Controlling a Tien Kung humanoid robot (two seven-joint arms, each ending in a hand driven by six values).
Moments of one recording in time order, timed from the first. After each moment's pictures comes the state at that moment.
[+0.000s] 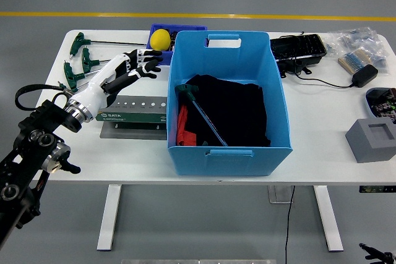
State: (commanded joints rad) left arm -0.25 0.13 -1.35 -1.31 1.16 -0.20 -0.03; right arm 0.26 -0.23 0.40 0.23 -0.54 -0.16 -0.12
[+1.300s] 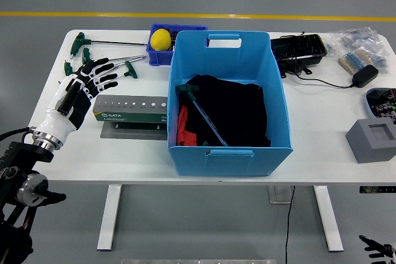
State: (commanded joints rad) left arm -0.11 0.11 -1.48 -1.36 1.02 -0.18 -0.09; right arm 0.28 -0.23 0.39 0.23 -0.51 -0.16 -0.10
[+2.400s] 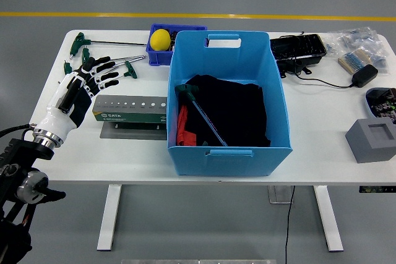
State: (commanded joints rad) left arm -0.12 0.13 -1.46 -1.35 1.03 -0.18 -0.09; right arm 0.11 -0.16 0.10 0.22 0.31 -0.08 -0.06
